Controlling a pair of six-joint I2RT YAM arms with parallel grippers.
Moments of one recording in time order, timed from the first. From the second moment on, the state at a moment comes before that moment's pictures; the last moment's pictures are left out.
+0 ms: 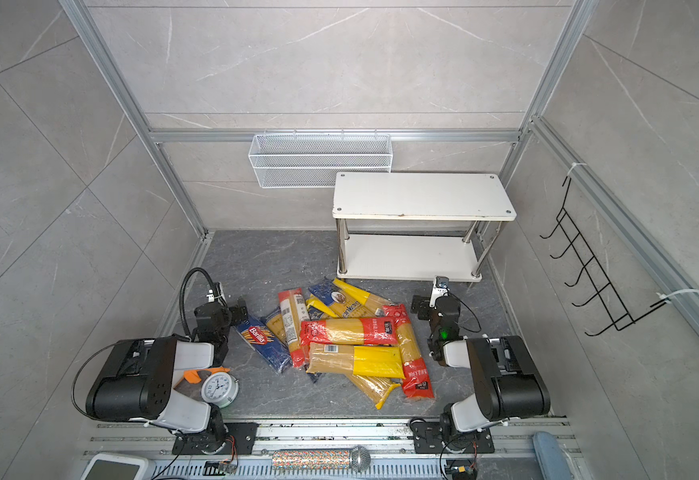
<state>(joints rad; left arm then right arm) 0.01 1.51 0.33 0.76 -0.23 -0.03 0.06 1.51 0.35 0.81 0.12 0.06</state>
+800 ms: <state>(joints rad) -0.09 1.28 0.48 0.33 -0.38 -0.05 0.35 1.26 0.58 0.19 0.57 0.15</state>
